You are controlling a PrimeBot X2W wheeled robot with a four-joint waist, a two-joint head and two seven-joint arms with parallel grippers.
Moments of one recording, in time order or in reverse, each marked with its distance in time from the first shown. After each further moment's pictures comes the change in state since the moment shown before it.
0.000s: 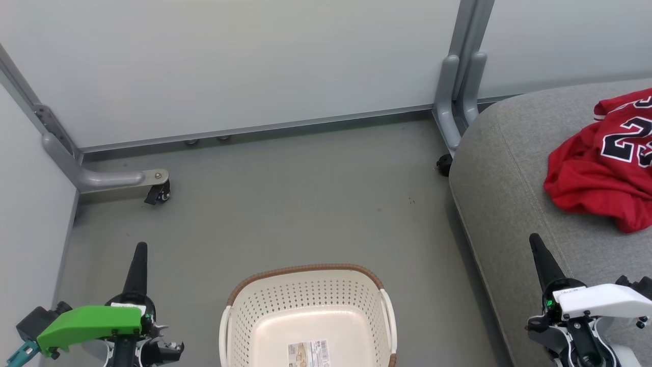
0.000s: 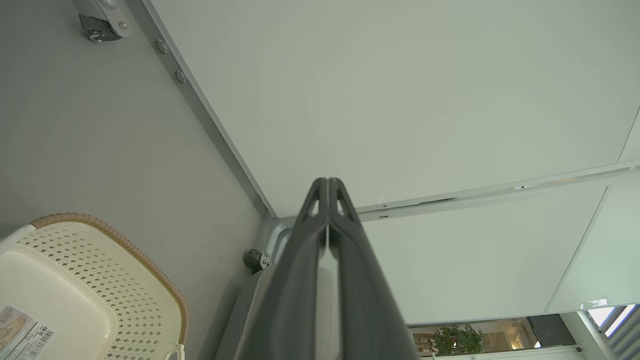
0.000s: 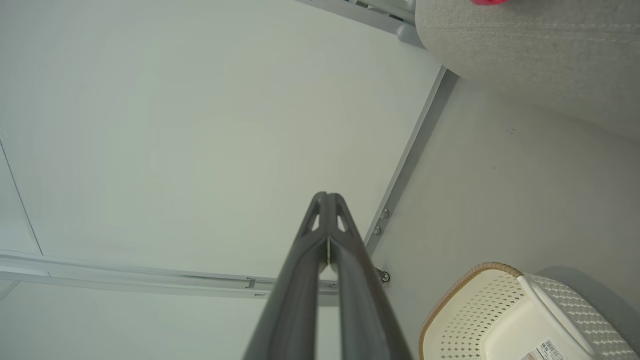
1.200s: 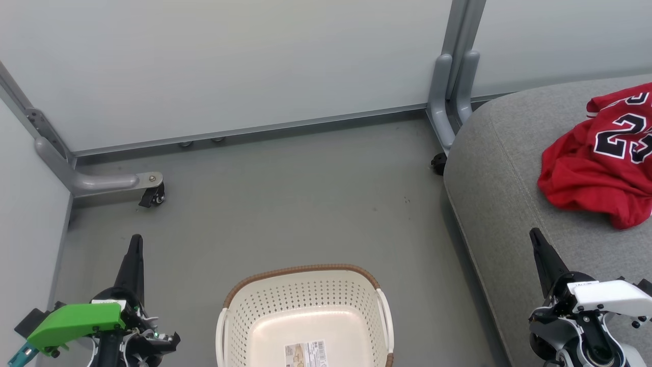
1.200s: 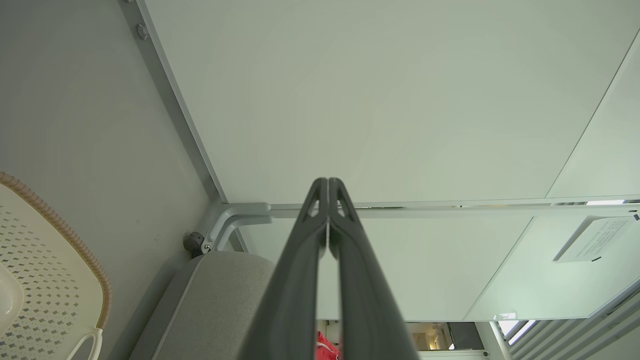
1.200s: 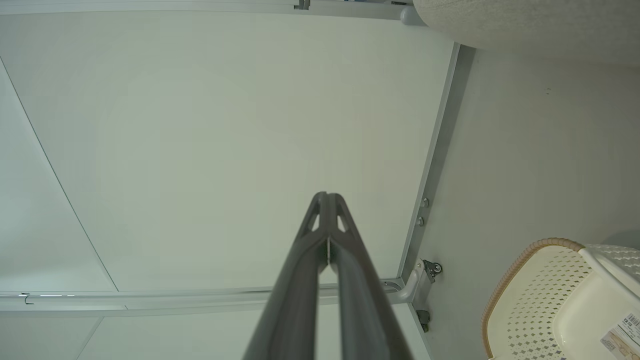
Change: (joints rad) left arm -0.020 0.000 0.028 0.003 -0.228 -0.014 0.058; right arm -0.025 0.000 -0.020 0.020 0.225 0.000 0.061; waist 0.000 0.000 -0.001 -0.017
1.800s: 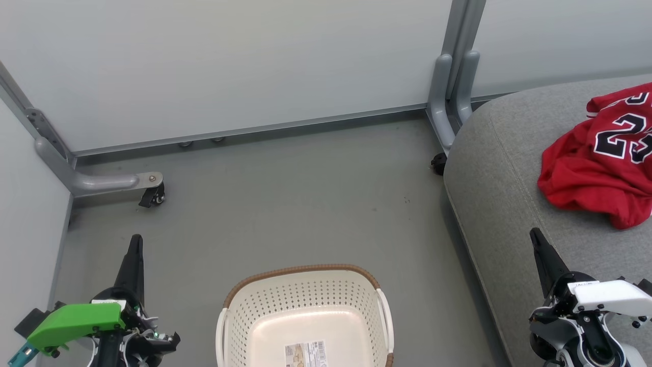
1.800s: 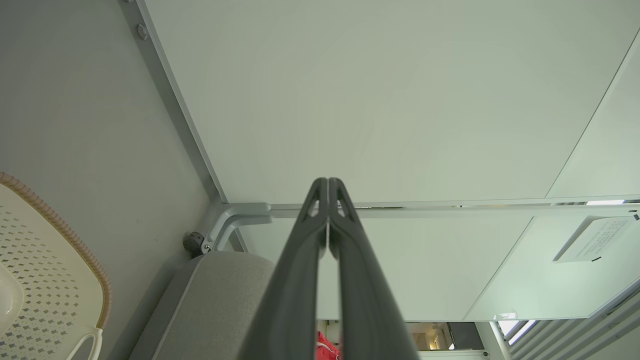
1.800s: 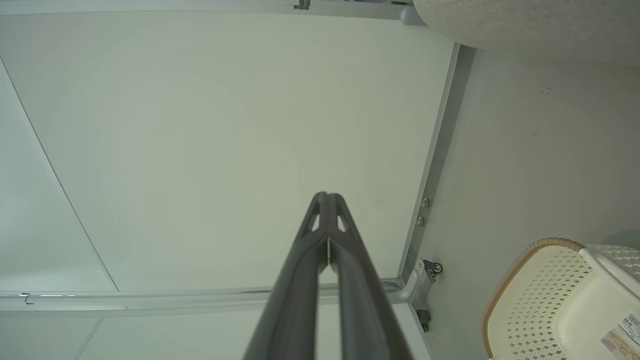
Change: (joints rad) left arm 0.000 0.000 0.000 0.000 0.000 0.000 0.000; right arm 0.000 0.000 -0.002 0.000 0.000 0.000 0.003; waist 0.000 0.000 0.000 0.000
